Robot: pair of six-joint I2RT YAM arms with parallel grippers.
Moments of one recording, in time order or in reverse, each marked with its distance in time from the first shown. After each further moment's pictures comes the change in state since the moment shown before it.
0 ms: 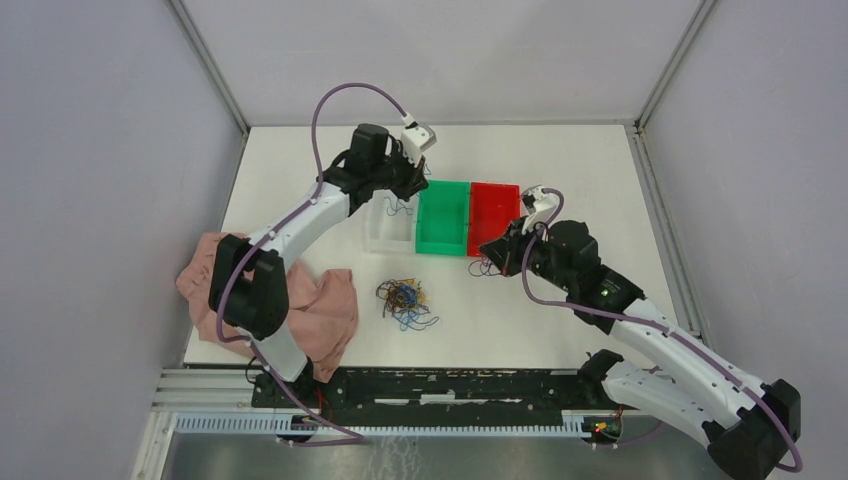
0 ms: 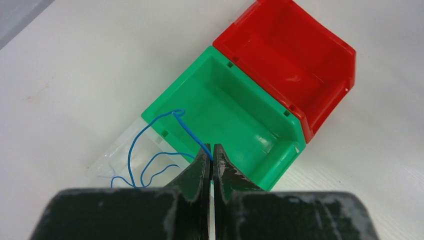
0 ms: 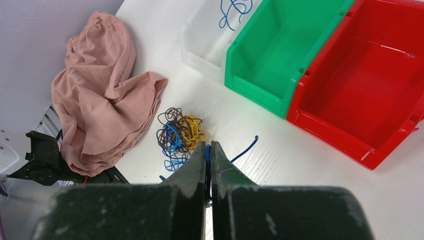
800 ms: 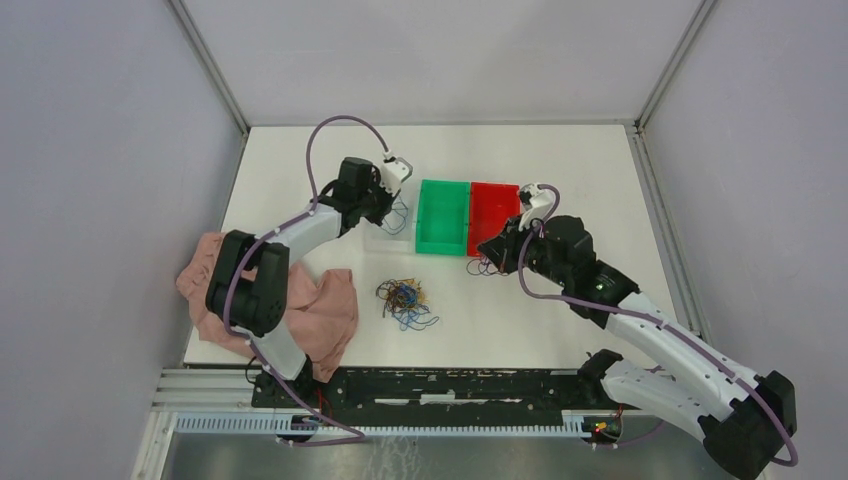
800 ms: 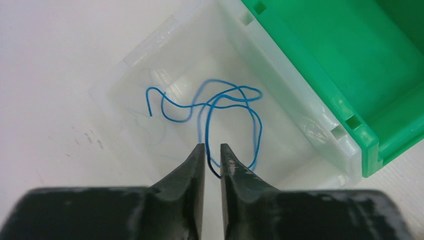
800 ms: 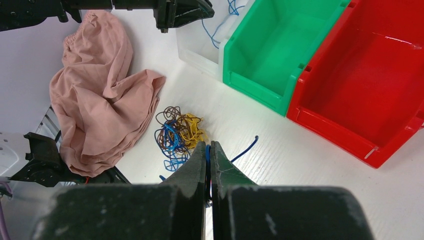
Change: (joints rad) left arm 0.091 0.027 -0.281 0.153 -0.251 0.163; right arm -0.017 0.047 0.012 -0.002 -0.018 0.017
